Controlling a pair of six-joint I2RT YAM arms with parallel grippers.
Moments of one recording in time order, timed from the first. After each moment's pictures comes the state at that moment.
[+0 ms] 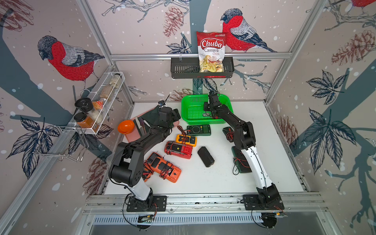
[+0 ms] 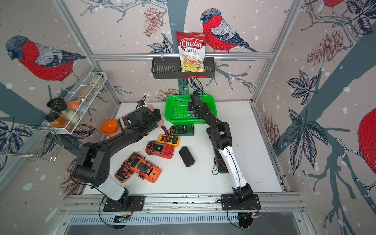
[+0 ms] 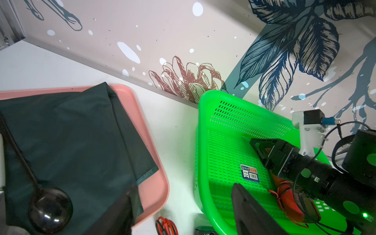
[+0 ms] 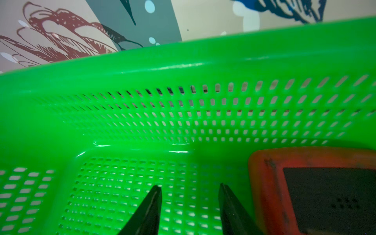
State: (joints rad) left arm -0.30 1.62 1.02 0.22 -0.18 -0.52; right arm 0.46 2.70 2.43 -0.35 0.06 0.29
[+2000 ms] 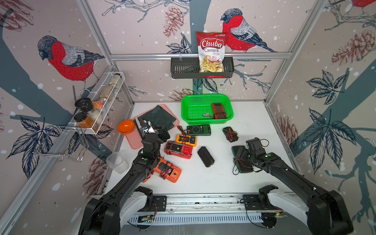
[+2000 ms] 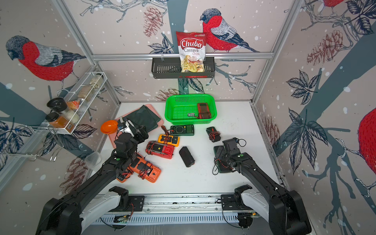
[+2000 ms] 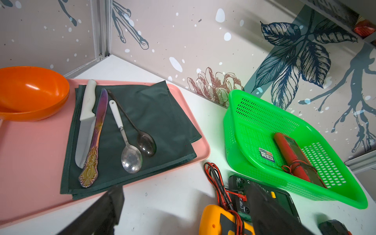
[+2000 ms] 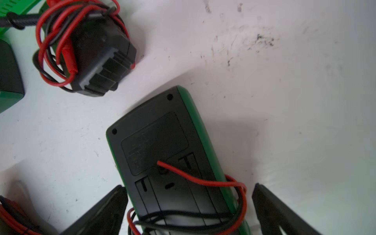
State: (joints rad) left arm -0.28 0.99 0.46 0.21 -0.30 -0.50; right arm 0.37 1.02 0.47 -0.51 0.12 0.68
